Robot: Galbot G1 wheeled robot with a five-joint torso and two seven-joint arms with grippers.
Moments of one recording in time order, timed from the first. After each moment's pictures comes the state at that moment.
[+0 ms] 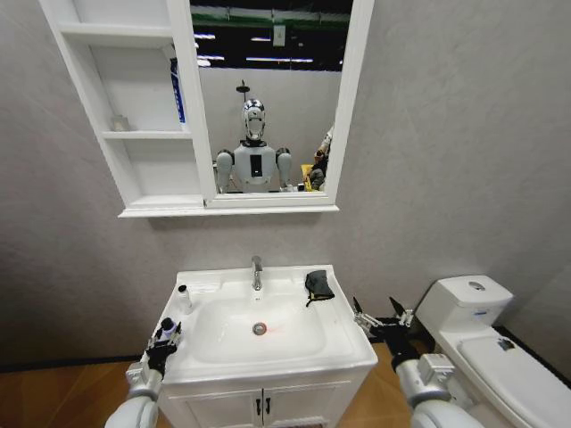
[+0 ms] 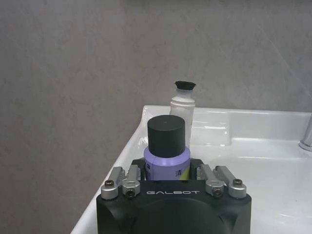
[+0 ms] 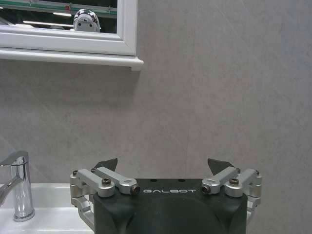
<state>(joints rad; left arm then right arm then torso) 1.27 -1.38 -0.74 -1.67 -0.26 0.04 0.05 -1.48 1.40 0.68 2.32 0.19 -0.29 0.04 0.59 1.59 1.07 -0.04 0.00</state>
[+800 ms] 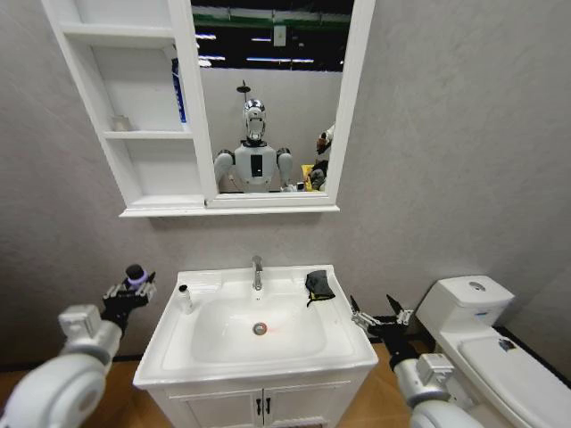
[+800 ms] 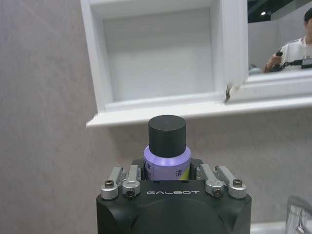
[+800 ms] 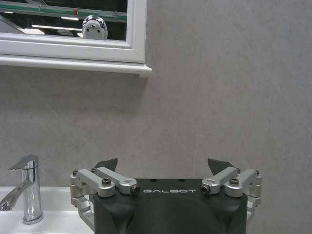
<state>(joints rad) 1.13 -0.70 -0.84 -2.34 -1.03 0.66 -0.51 -1.49 1.38 0.66 2.35 0.18 -0.30 0.04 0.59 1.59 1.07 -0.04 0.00</state>
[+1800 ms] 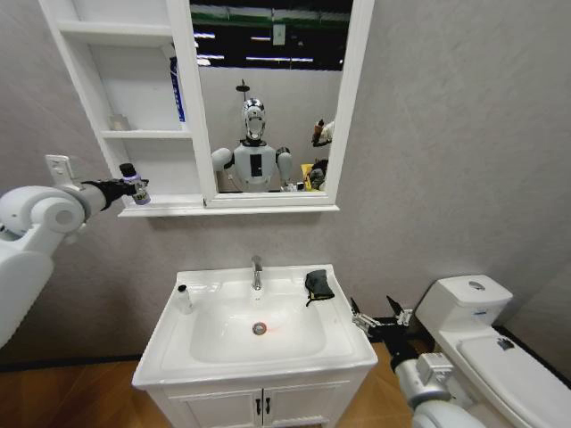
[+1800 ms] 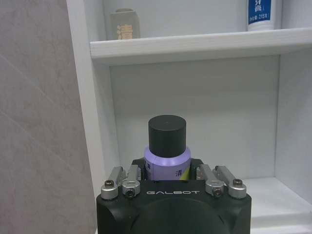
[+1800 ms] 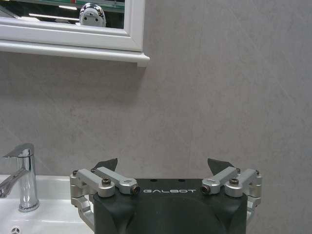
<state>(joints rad) 0.03 -0.61 -0.15 -1.57 -1.09 0.72 -0.27 -1.50 1.37 0.67 2.33 0.18 -0.31 0.04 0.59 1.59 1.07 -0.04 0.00</state>
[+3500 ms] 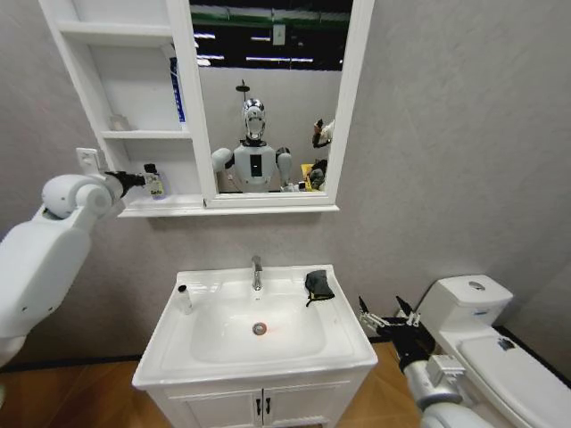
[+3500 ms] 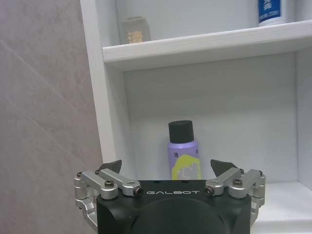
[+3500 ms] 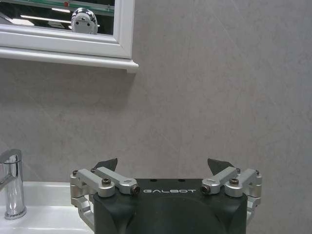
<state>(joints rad) 0.15 -0.66 -0.24 -1.65 -0.97 0.70 -0.37 -1.51 1.37 0.71 2.36 0.20 -0.30 0.05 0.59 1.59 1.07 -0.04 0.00</state>
